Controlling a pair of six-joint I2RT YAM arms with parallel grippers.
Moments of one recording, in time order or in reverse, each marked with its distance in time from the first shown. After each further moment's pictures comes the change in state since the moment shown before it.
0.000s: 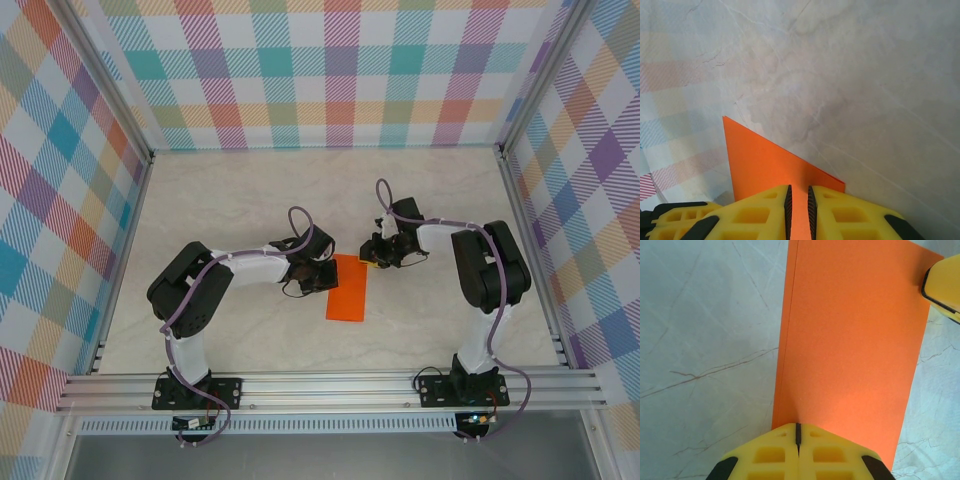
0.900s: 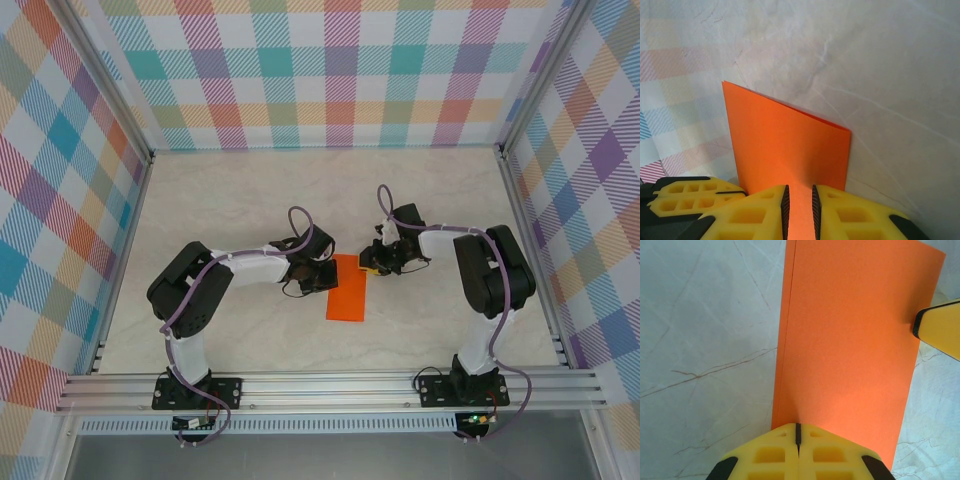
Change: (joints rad) left arm 0.000 0.000 0.000 -0.002 0.000 0.000; right arm 0.013 -0.051 -0.073 0.008 -0.046 0.018
